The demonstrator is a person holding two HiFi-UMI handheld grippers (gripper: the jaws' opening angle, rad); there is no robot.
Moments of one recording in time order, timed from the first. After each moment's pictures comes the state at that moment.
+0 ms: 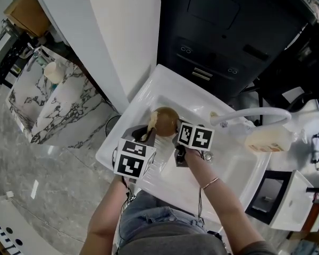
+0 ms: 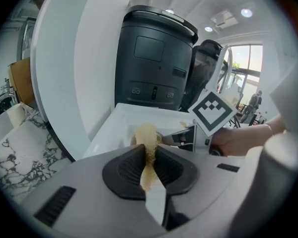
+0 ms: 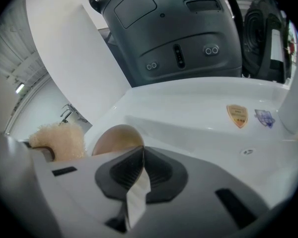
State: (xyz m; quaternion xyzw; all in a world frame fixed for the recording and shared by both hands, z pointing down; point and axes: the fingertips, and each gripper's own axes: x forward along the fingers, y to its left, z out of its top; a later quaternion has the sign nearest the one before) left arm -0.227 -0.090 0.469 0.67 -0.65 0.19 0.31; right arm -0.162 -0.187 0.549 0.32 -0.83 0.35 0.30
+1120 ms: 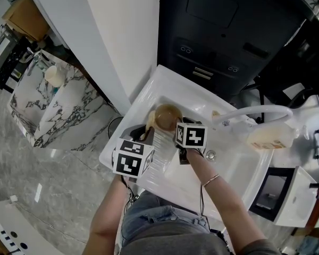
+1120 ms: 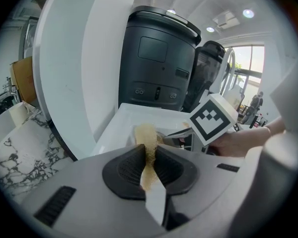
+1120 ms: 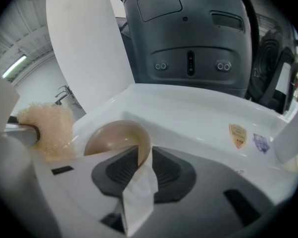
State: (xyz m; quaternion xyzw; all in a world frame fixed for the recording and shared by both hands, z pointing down) left arm -0.242 -0.086 0.468 0.67 -0.65 0.19 0.31; right arm -0.166 -0.194 0.555 0.33 -0.84 0.25 0.36
